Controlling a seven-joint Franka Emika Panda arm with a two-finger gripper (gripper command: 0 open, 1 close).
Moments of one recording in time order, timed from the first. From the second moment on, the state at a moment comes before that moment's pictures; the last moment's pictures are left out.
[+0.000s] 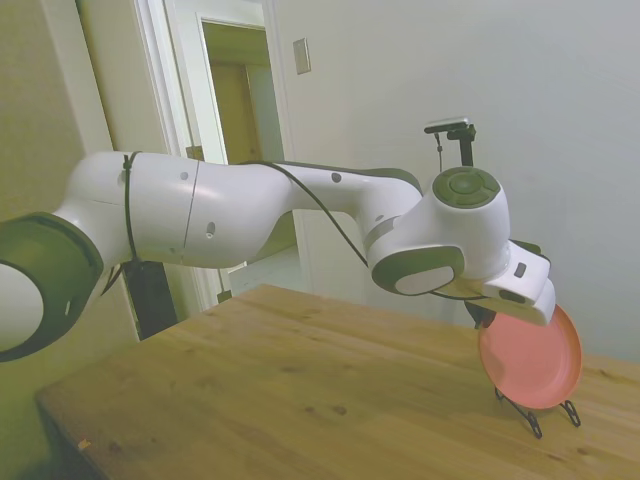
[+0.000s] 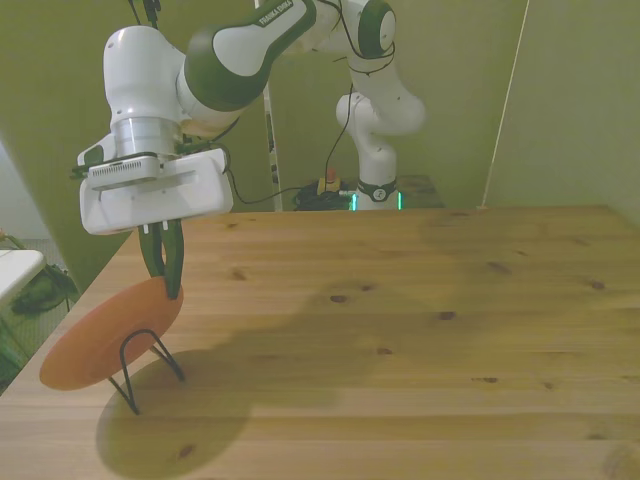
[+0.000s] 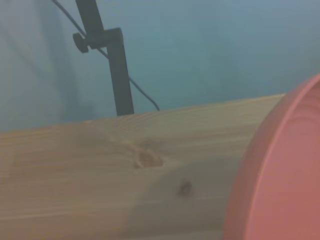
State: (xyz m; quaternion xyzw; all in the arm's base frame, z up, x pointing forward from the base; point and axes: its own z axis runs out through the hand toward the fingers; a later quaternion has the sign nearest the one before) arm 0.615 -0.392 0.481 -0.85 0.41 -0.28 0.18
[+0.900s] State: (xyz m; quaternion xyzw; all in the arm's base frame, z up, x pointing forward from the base) arm 0.643 -0.218 0.576 -0.81 0.55 -0.17 0.08
